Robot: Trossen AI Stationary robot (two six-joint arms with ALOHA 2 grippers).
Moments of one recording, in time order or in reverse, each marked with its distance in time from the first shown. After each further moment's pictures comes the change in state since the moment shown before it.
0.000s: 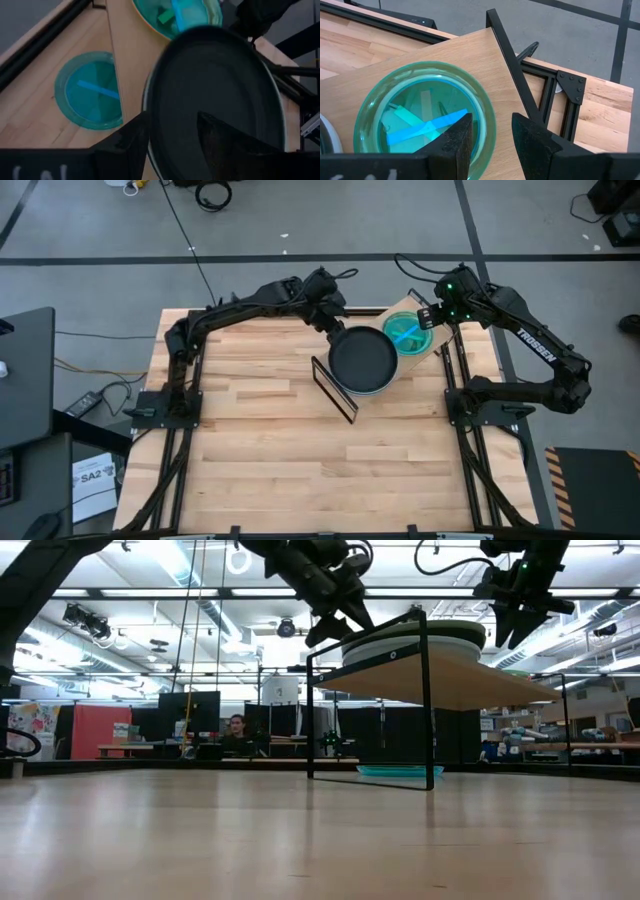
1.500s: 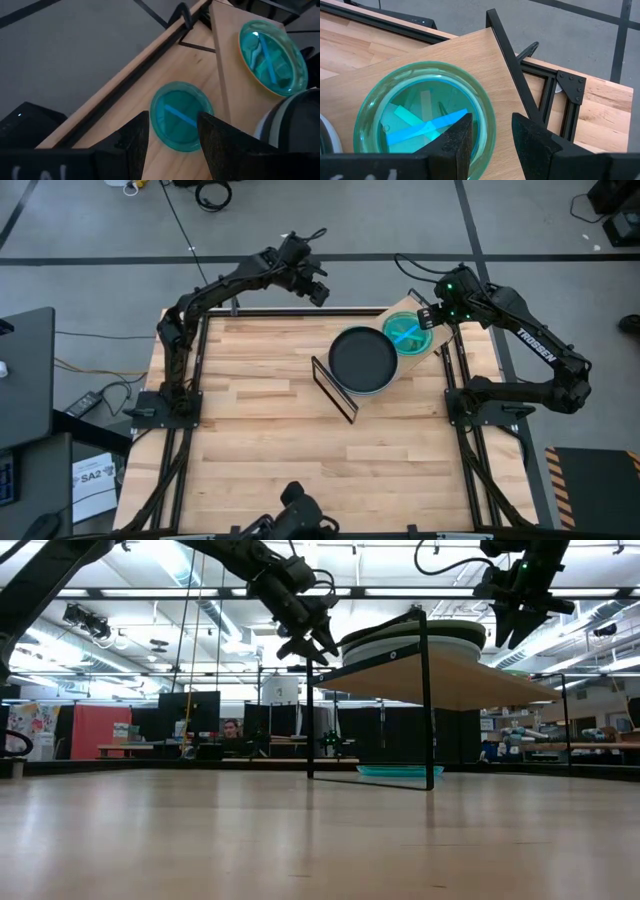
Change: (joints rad) left arm 0.250 -0.001 0.000 0.022 -0.043 0.054; right arm 0.000 0.000 0.000 0.000 0.000 0.000
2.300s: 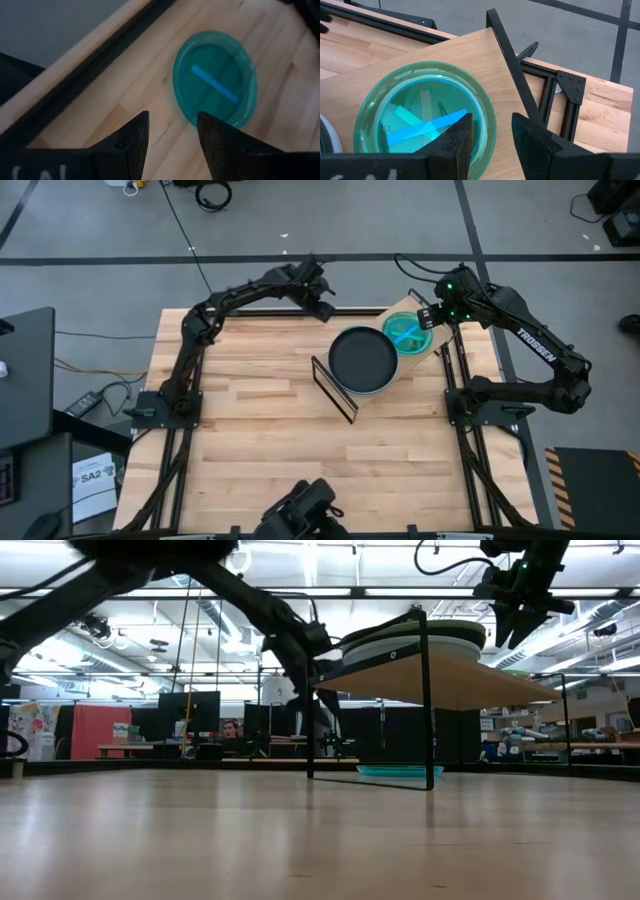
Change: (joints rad) left arm 0.018 0.243 -0.002 -0.006 0.079 0.015; right arm 0.000 0.000 0.000 0.000 0.000 0.000
